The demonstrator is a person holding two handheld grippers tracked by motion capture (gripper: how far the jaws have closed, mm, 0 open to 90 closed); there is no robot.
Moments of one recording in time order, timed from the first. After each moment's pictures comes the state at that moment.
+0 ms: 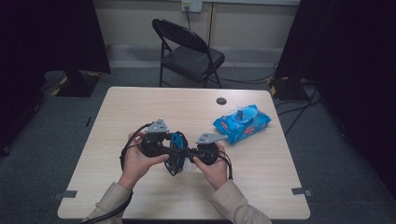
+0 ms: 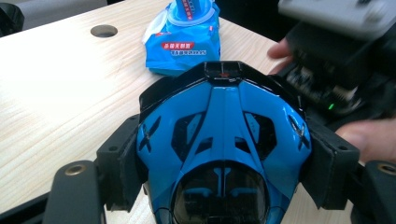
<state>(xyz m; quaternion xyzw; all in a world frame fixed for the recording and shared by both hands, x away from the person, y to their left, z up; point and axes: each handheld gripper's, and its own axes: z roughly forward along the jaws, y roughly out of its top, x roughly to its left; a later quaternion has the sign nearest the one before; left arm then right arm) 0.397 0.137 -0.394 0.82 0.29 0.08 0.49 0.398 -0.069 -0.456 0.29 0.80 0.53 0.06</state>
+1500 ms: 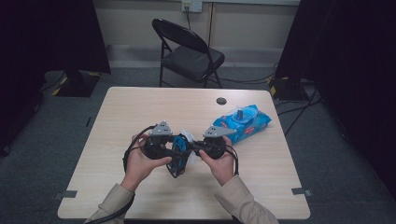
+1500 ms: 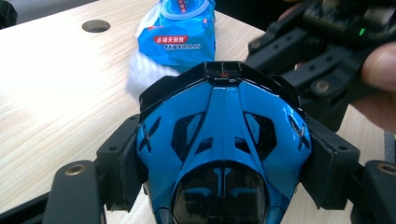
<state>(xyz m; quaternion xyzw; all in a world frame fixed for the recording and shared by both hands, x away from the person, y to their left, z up) 0.394 0.129 -0.400 0.83 0.28 0.08 0.48 0.403 -0.085 -0.428 0.29 0.78 0.55 0.08</state>
